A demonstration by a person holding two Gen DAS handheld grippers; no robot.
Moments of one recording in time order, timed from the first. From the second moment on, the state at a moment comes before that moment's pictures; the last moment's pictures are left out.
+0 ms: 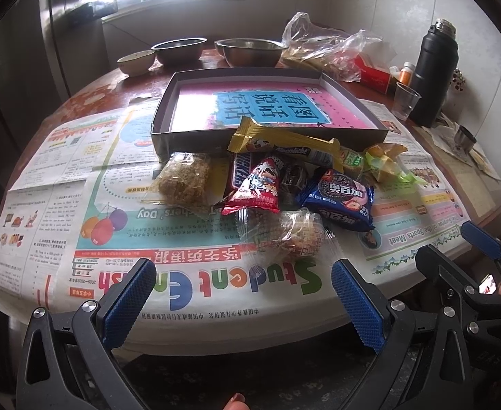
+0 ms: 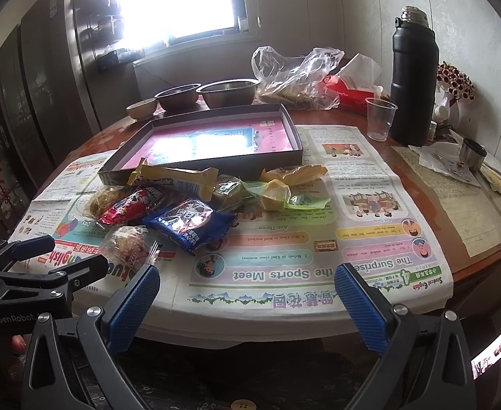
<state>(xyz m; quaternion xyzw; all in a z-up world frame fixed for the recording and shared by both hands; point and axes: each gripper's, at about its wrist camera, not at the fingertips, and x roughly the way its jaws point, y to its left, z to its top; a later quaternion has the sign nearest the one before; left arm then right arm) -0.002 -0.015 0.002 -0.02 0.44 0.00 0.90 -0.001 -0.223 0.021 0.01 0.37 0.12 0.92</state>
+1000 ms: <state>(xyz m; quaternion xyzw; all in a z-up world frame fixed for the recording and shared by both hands) 0.013 0.057 -0.007 -0.08 0.44 0.03 0.89 0.019 -0.195 0.013 0.01 0.39 0.18 0.90</state>
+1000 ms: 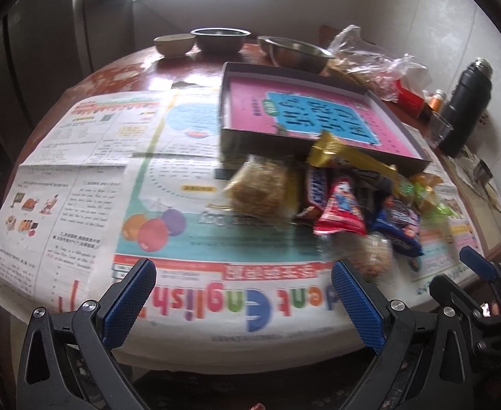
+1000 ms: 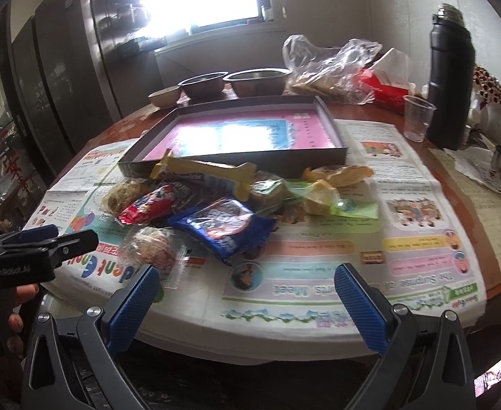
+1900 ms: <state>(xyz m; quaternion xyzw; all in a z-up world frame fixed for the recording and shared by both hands) 0.064 0.083 -0.018 -0.08 0.45 0.01 0.89 0.039 -0.122 -0.006 0.02 0.46 0.27 0.84</state>
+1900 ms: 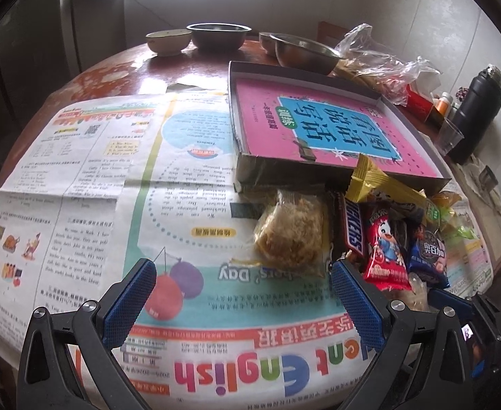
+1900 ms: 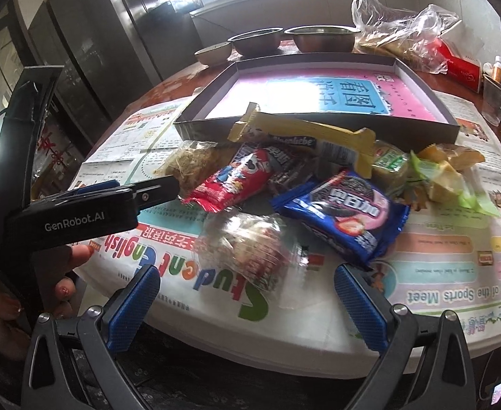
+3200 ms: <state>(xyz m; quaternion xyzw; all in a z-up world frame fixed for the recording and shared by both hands) 0.082 0.065 -0.028 -0.06 0.44 -0.05 0.90 0.038 -0.108 -0.011 -0.02 0.44 0.26 0.86</state>
